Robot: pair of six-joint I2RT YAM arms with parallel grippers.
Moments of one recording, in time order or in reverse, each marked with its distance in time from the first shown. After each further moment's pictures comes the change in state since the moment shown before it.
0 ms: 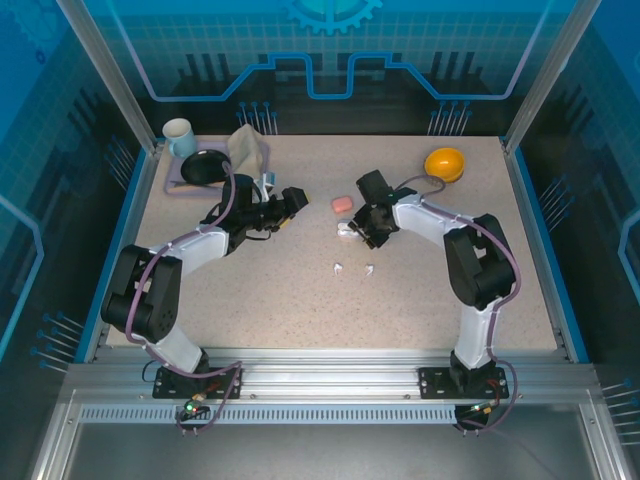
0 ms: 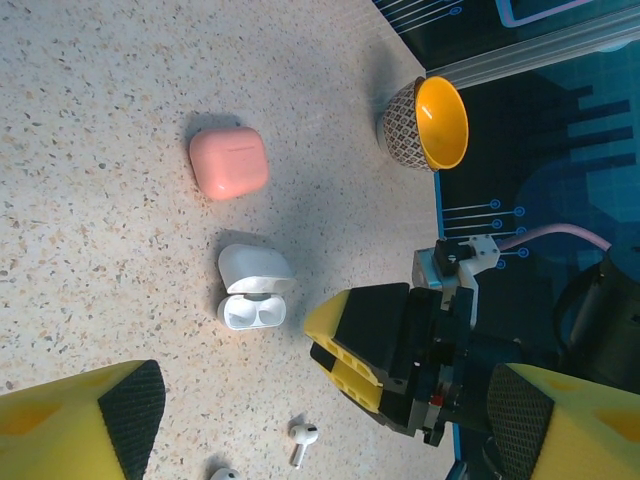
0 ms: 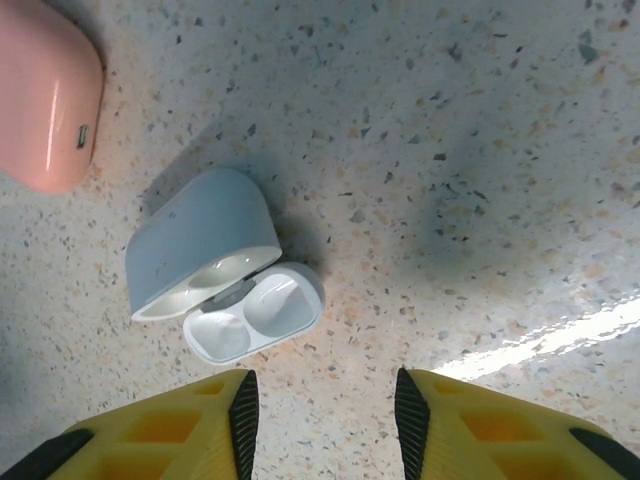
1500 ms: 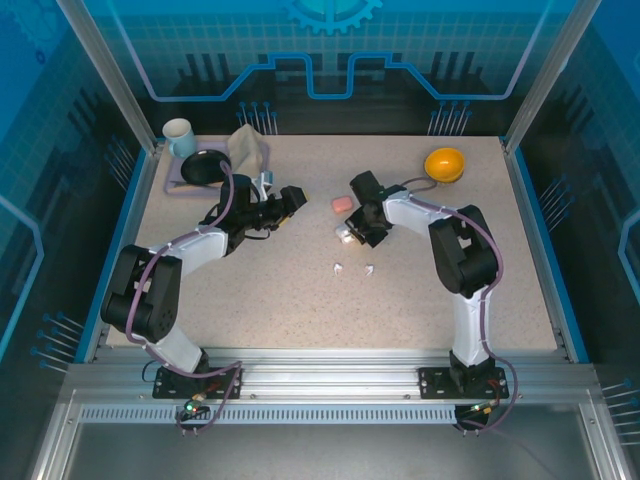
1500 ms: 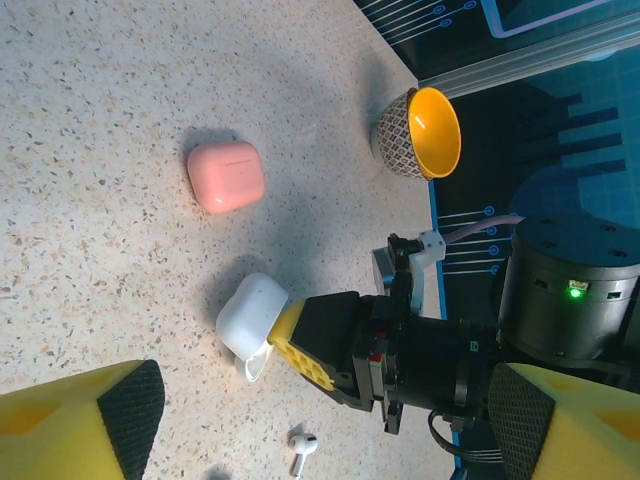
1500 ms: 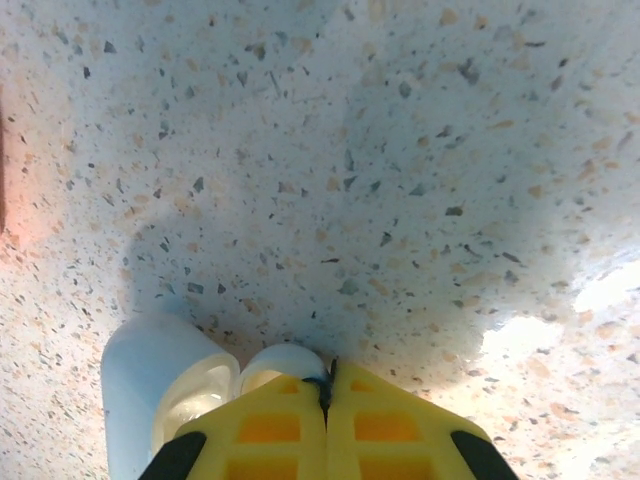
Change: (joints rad) left arm 0.010 0.000 -0.011 0.035 0.002 0.000; right arm 0.000 0.121 0.087 -0.038 0.008 0.036
